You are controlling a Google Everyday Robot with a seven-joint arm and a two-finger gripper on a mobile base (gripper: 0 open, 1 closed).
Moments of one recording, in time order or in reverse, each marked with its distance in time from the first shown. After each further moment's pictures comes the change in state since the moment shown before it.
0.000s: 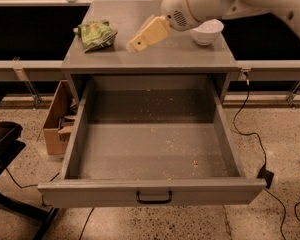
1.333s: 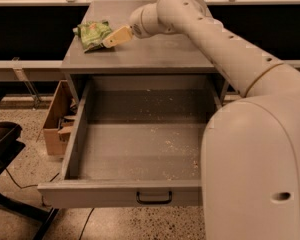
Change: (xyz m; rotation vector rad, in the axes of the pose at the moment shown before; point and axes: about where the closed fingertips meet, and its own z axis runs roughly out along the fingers) arm 0.044 -0.095 0.205 0.106 -0.044 0.174
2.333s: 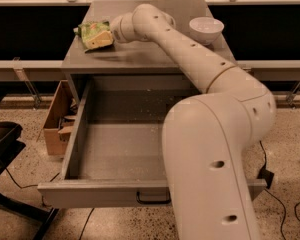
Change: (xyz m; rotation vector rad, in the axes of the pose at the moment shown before) arm -0.007 0.018 0.094 0.001 -0.054 0.060
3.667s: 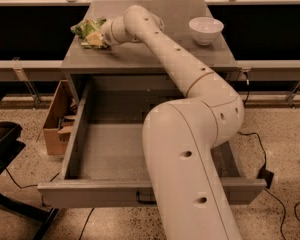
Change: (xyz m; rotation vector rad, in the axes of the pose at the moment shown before) arm 0.008 0.023 0.047 -0.107 0.015 0.020
